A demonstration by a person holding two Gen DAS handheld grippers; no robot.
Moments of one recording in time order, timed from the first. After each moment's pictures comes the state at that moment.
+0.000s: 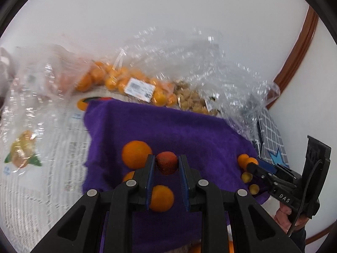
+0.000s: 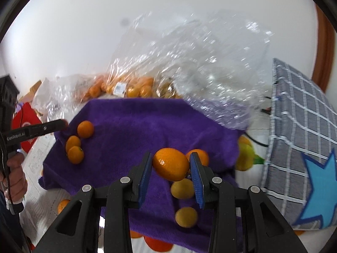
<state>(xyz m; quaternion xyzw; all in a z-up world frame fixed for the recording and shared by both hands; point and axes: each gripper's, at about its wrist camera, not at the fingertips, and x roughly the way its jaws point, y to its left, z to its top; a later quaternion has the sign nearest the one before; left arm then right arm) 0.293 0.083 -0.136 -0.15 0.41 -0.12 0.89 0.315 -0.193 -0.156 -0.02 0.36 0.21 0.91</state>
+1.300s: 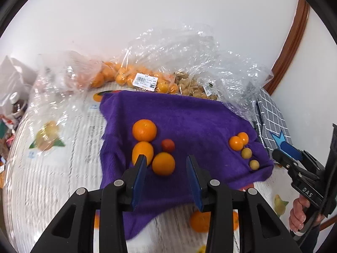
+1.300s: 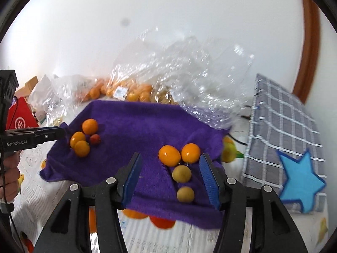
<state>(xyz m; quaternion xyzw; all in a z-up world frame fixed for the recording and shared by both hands) 0.228 0.082 -0.109 -0.10 0.41 -0.08 0.90 0.253 -0.198 -0.123 -0.04 0.32 0.16 0.93</state>
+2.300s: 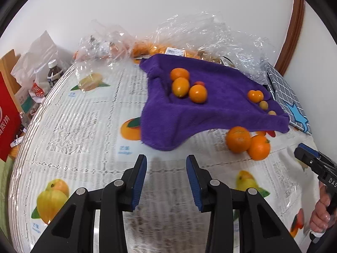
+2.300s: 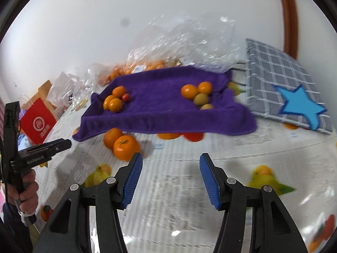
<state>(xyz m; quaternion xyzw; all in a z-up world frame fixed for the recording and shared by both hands) 0.124 0.111 -0.162 -0.07 0.42 -0.03 0.91 0.141 -0.199 -0.170 0.03 0.36 0.19 0.91</state>
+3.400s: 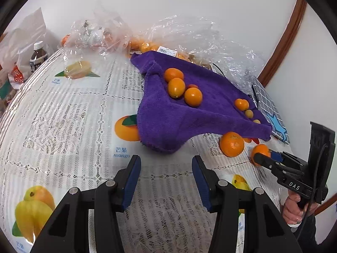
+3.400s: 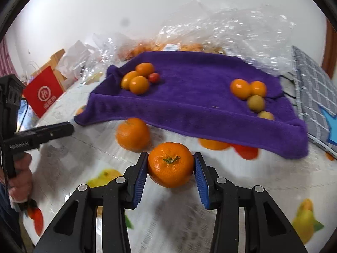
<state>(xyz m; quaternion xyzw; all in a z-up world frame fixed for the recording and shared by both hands) 0.132 0.139 -0.179 -0.15 0.40 -0.11 0.90 0.173 -0.140 -0.195 -0.05 0.38 0.23 0.89</state>
